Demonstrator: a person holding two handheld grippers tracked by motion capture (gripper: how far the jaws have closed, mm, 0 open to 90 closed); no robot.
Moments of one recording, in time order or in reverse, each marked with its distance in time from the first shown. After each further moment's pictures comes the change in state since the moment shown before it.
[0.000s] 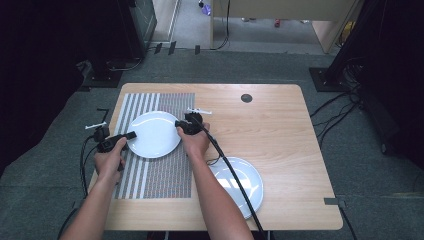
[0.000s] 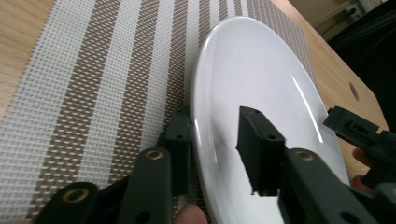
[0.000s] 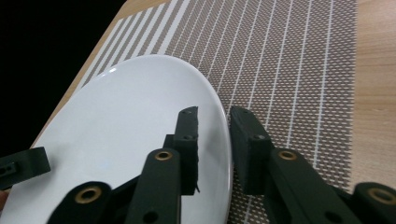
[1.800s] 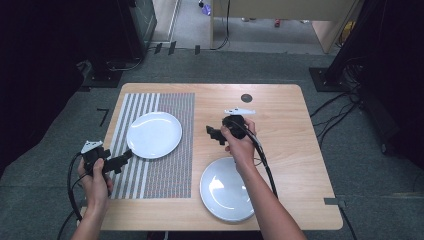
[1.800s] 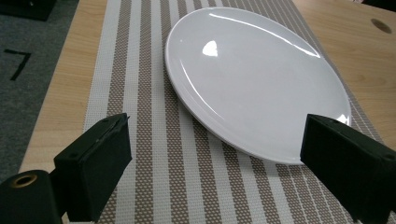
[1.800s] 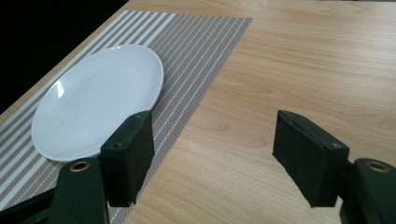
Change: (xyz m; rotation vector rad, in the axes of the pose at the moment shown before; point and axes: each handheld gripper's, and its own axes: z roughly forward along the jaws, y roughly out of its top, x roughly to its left) left arm -0.043 -0.060 -0.082 -0.096 0.176 0.376; right arm -0.044 0.024 -0.164 0.016 -0.038 -0.293
